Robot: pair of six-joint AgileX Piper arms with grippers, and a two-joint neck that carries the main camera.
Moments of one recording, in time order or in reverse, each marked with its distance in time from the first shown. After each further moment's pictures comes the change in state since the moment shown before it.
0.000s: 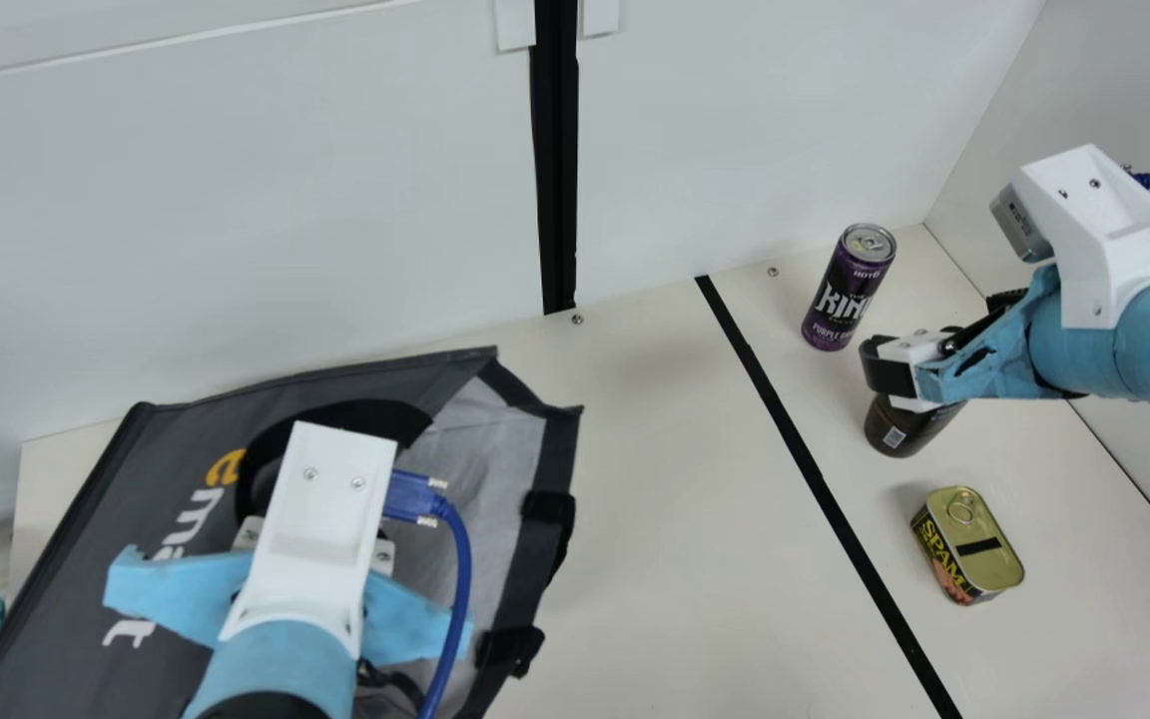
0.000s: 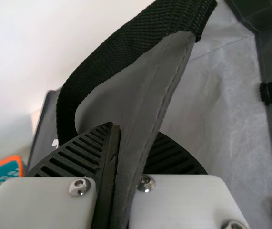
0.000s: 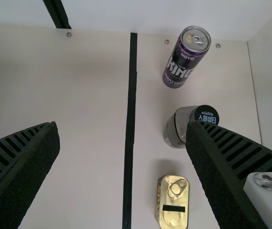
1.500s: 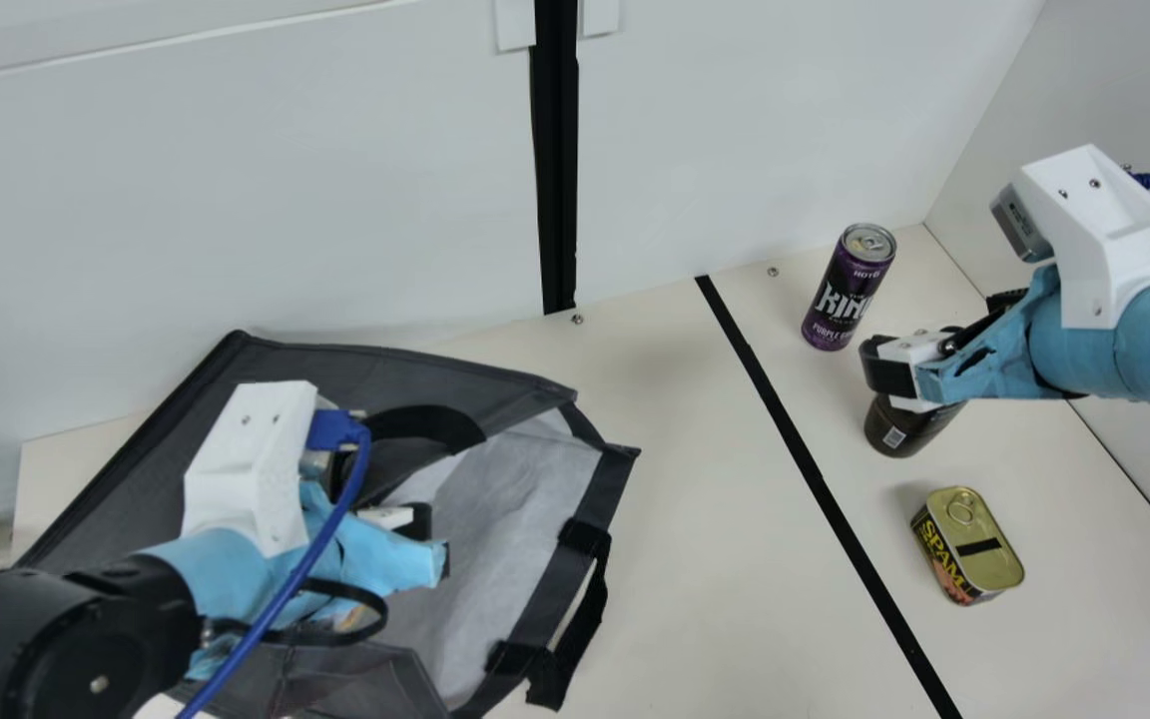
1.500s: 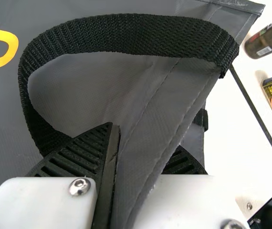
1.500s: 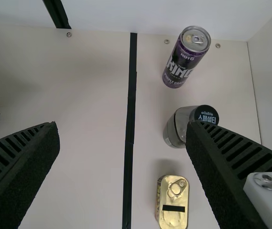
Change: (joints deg) left arm 25.5 0.9 4.6 -53.7 -19.4 26.6; right arm 0.0 0.0 0.0 0.0 0.0 0.0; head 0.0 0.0
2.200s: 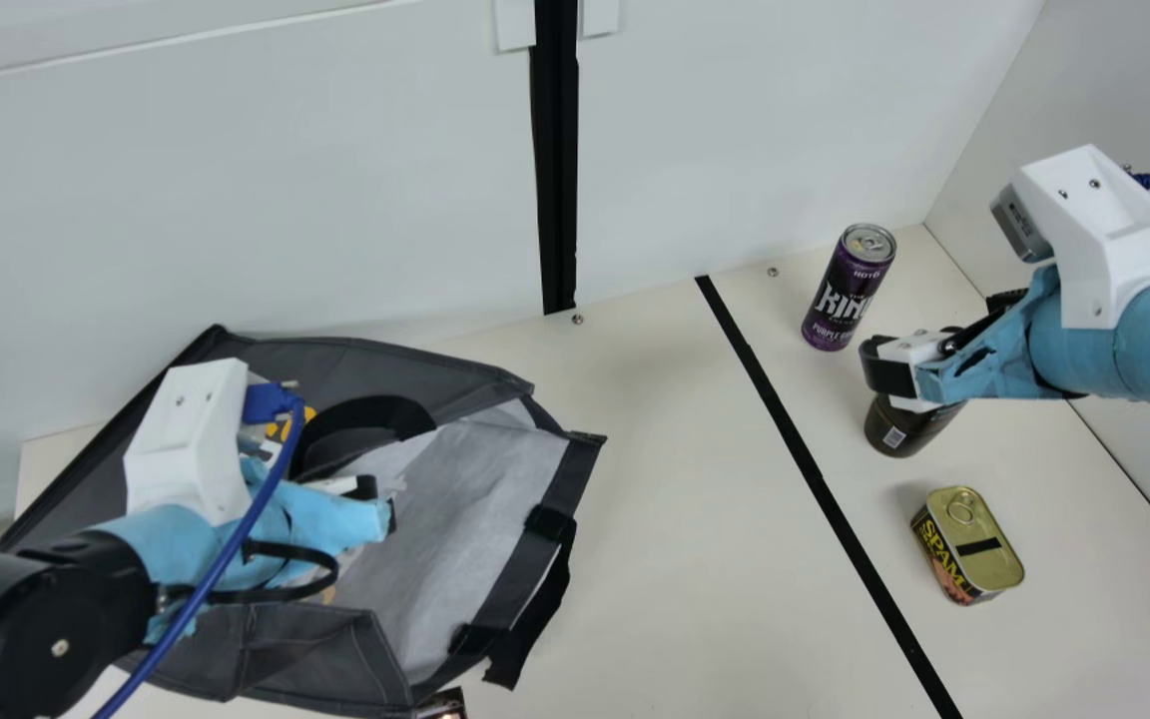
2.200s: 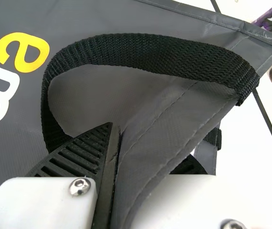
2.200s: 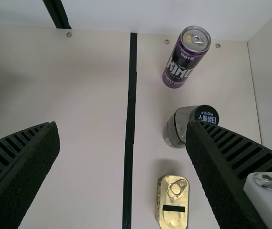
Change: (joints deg) left arm 4.7 0.8 0.3 1.7 -2.0 -1.7; right arm 0.0 0.0 0.0 0.0 0.0 0.0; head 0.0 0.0
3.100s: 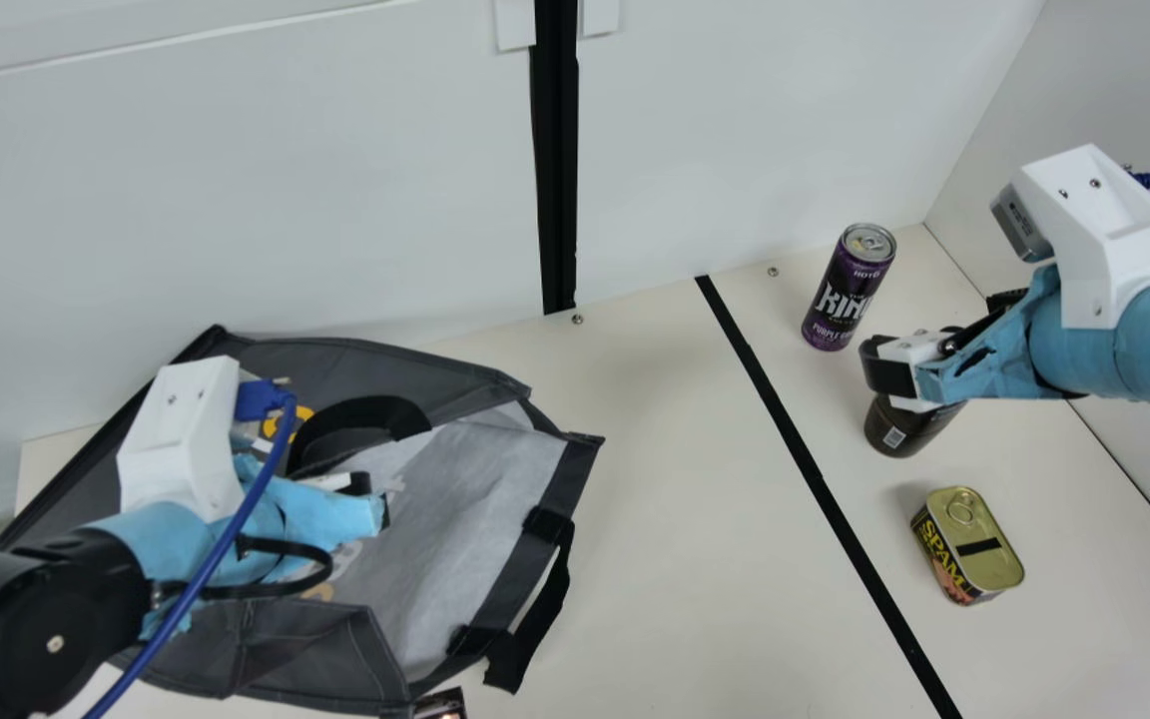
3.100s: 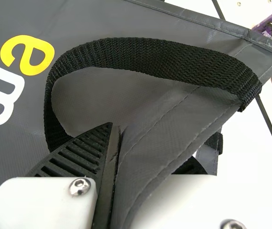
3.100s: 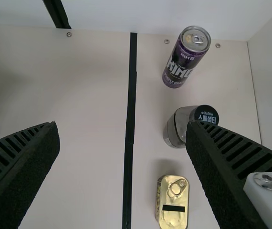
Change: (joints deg) left arm 0.6 0.1 0.2 -0.1 -0.4 0.0; right arm 0.0 0.0 0.0 0.0 0.0 0.0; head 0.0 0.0
